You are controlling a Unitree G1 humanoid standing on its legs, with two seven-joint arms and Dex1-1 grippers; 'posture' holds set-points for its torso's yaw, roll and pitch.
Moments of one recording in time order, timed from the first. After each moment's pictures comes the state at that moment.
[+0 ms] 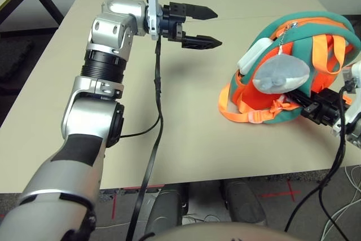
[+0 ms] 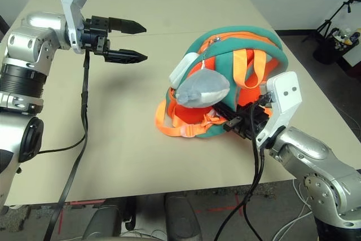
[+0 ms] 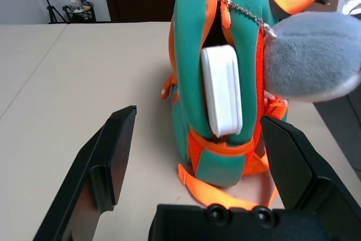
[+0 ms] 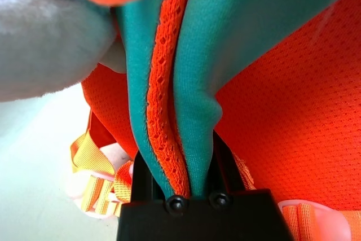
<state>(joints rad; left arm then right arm) -1.23 0.41 -0.11 0.56 -0.27 0.37 -1.39 0.00 -0.82 -0.33 -0.57 0.88 0.70 0.43</state>
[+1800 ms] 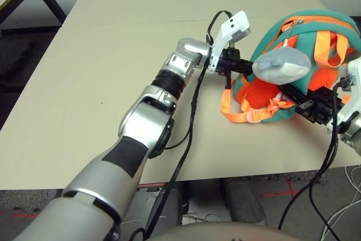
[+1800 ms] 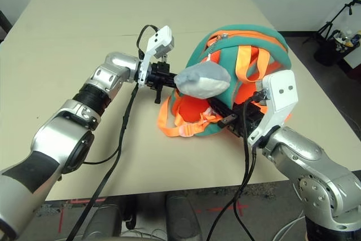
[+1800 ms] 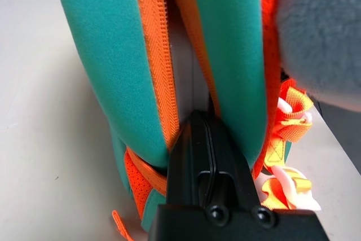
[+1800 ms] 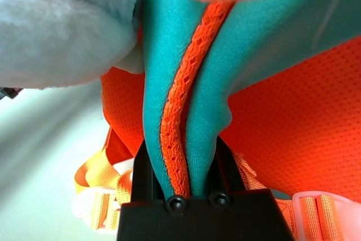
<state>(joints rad) -1.25 0.03 -0.20 0.97 -0.09 0.07 -1.26 -0.05 -0.74 -0.35 -0.64 0.91 0.81 0.30</state>
